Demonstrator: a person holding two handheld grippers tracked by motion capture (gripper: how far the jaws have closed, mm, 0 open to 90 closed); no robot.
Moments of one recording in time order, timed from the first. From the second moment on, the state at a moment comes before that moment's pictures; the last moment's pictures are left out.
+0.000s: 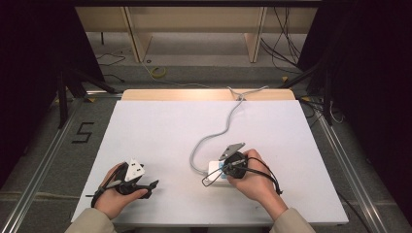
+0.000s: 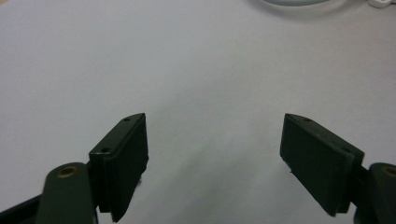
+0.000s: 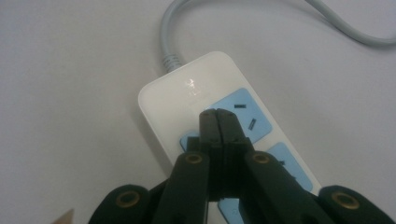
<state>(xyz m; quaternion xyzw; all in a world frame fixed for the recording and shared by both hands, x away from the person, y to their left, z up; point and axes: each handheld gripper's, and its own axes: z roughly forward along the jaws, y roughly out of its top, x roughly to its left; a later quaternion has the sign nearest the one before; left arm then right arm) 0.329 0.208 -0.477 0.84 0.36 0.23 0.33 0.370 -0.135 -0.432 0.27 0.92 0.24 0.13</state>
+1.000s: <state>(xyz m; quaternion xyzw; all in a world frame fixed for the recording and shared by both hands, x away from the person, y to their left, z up) 0.329 0.208 -0.477 0.84 0.36 0.23 0.33 0.365 -0.174 -0.430 0.32 0.89 0.28 0.15</state>
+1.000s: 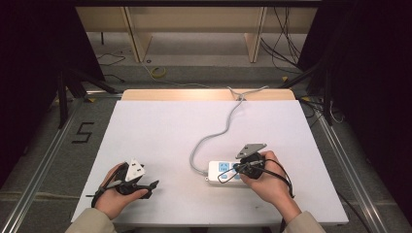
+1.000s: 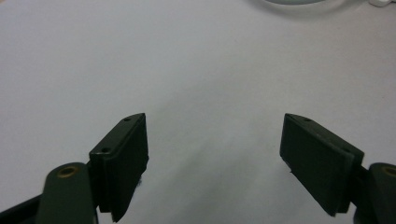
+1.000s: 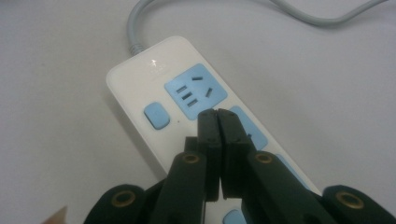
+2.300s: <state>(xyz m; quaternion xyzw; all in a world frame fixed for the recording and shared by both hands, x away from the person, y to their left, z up) 0.329 0.209 -0.477 0.84 0.36 0.23 0.33 0.362 -0.216 -0.438 0.37 0.84 0.34 0.19</state>
